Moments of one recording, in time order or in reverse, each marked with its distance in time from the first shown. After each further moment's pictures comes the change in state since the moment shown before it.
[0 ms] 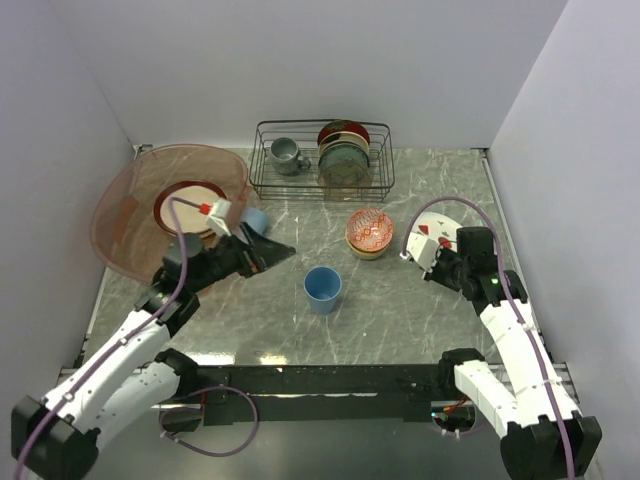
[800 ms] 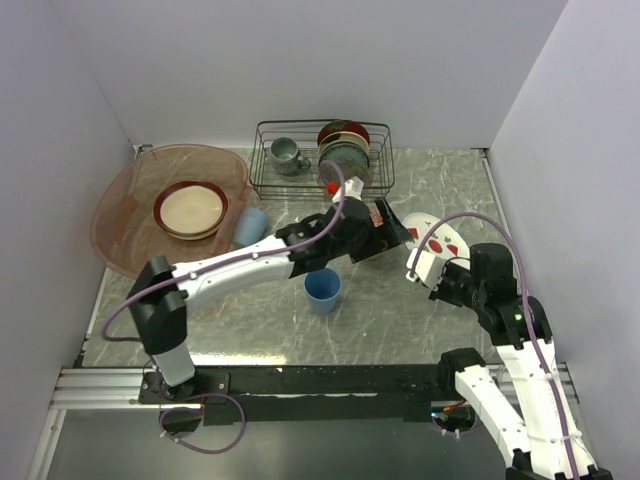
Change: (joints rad) left arm -0.575 0.901 0.850 -0.262 -0.568 -0.188; right arm 0.074 -0.212 0.095 -0.196 -0.112 0.024
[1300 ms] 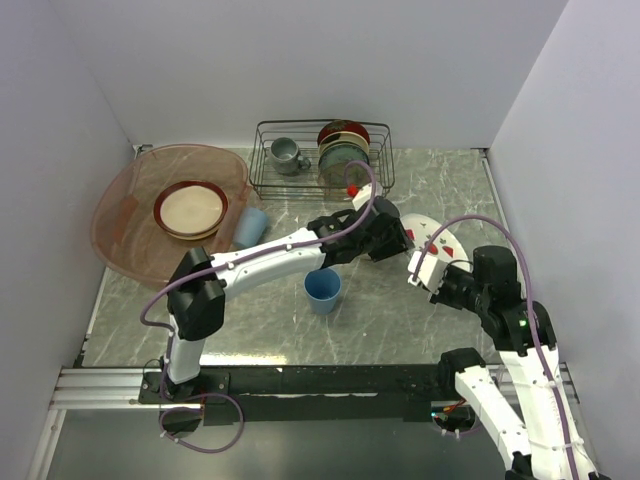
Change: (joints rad) left arm -0.033 0.255 0.297 -0.218 -0.054 -0.034; right arm 0.000 -0.034 0.019 -0.037 -0.058 0.008
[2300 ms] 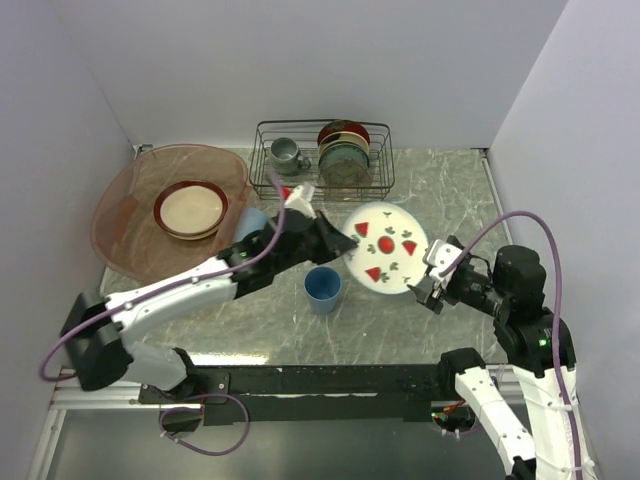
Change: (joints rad) left arm 0.109 -0.544 -0.627 0.366 0.090 0.121; right arm 0.006 -0.029 0.114 0.112 -0.299 0.262
